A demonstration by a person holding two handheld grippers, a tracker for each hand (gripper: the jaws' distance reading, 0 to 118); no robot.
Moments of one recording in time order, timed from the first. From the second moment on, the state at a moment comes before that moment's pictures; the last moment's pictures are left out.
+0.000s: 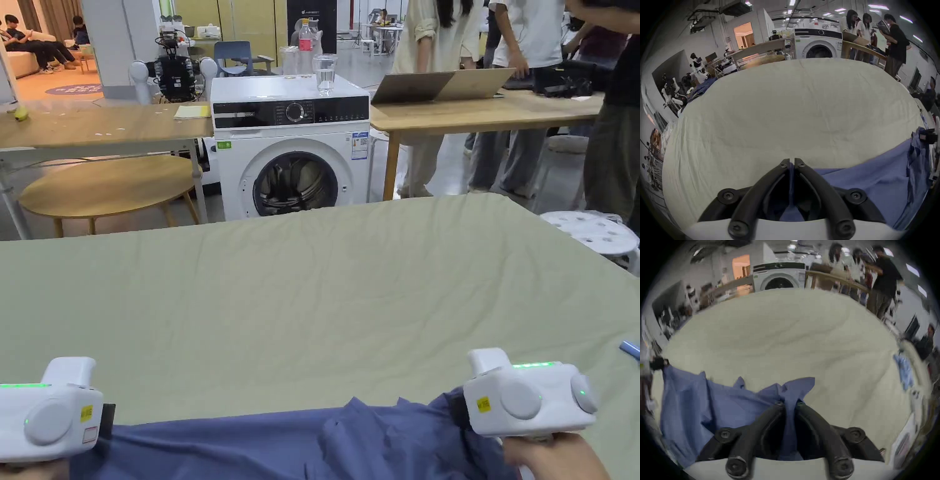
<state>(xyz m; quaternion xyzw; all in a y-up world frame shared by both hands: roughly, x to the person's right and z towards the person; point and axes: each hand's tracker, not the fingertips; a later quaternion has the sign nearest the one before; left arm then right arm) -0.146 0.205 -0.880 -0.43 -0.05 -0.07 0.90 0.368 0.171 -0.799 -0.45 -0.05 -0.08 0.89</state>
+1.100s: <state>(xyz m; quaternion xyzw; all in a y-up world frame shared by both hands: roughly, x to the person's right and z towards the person) -0.221 0.613 -0.803 -0.08 0.08 -0.11 0.99 0.280 0.614 -0.785 -0.08 -0.02 0.01 1.00</state>
